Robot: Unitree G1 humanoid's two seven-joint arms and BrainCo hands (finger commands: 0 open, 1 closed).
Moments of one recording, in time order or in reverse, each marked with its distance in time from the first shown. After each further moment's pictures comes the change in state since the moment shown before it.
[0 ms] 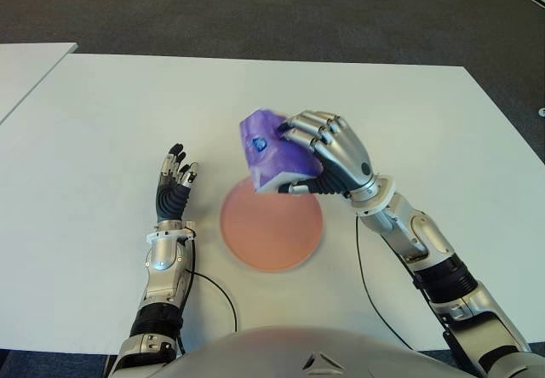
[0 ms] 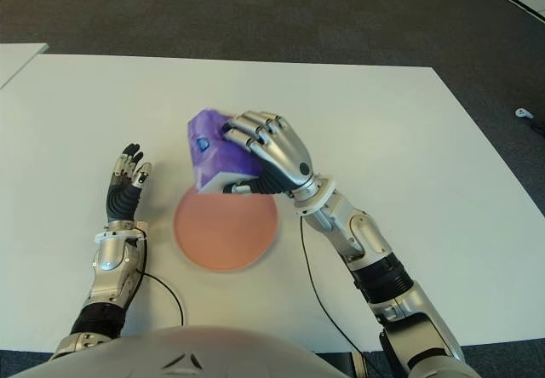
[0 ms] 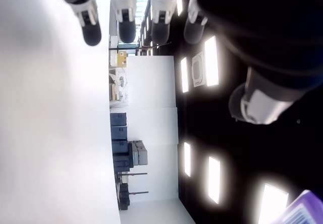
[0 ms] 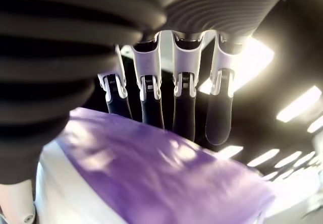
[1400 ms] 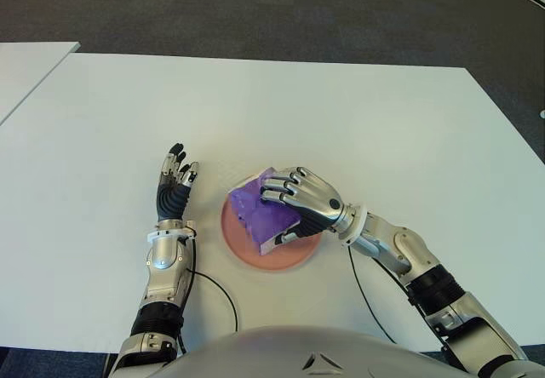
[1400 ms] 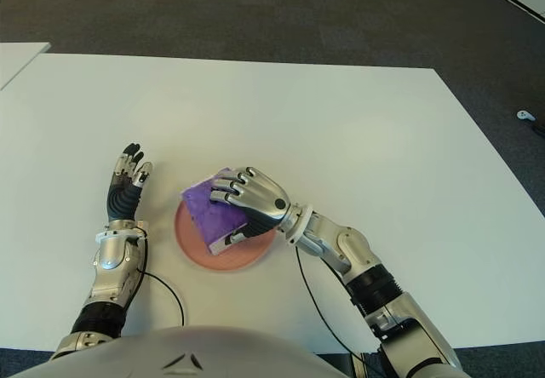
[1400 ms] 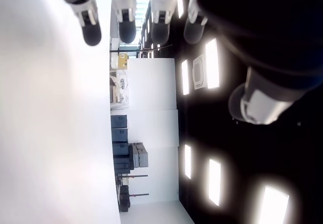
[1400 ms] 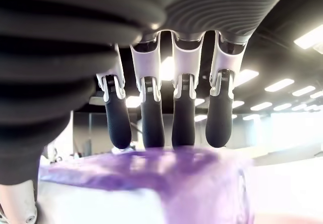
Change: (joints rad) left arm -0.002 -0.001 0.000 0.001 0.001 0.007 0.007; right arm 0.050 0.003 0.074 0.148 -0.186 -0.092 0.092
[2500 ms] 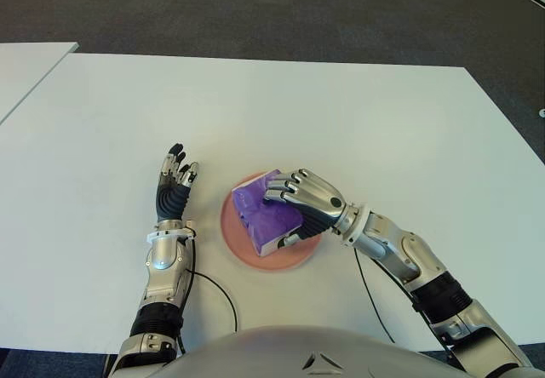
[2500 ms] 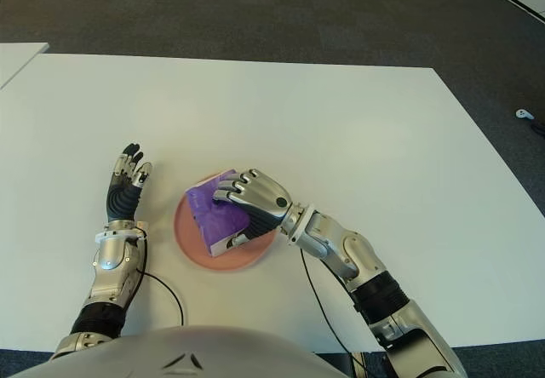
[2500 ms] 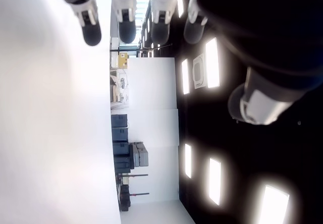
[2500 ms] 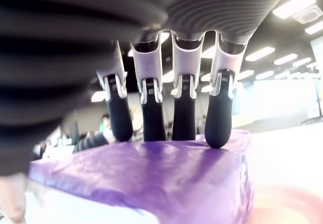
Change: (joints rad) left arm 0.004 0.002 0.000 -0.004 -0.001 0.001 0.000; right arm 0.043 -0.045 -0.033 -0.125 0.148 0.066 0.294
